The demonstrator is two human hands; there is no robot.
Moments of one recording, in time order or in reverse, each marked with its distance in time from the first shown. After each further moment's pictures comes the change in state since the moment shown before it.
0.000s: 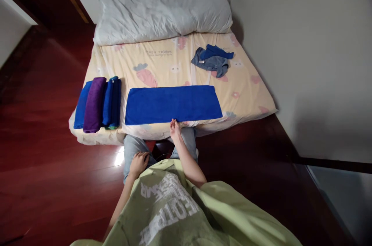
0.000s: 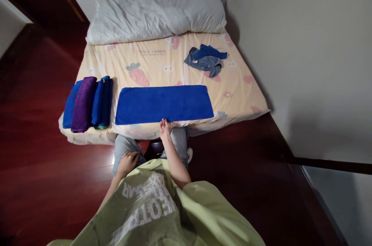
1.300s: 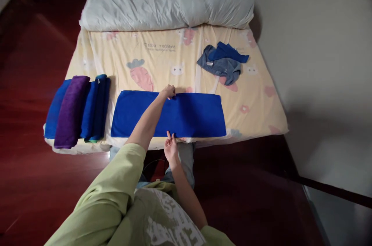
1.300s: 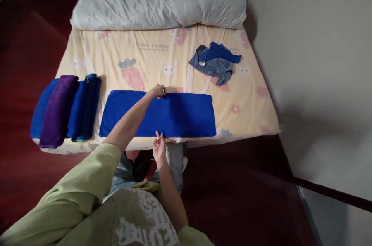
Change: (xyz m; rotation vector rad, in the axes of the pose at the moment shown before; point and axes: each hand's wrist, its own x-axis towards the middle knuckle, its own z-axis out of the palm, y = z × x) left_hand 0.488 0.146 -0.160 -0.113 -0.245 -0.028; right_hand 0.012 -0.013 -0.010 -0.005 -0.028 0.126
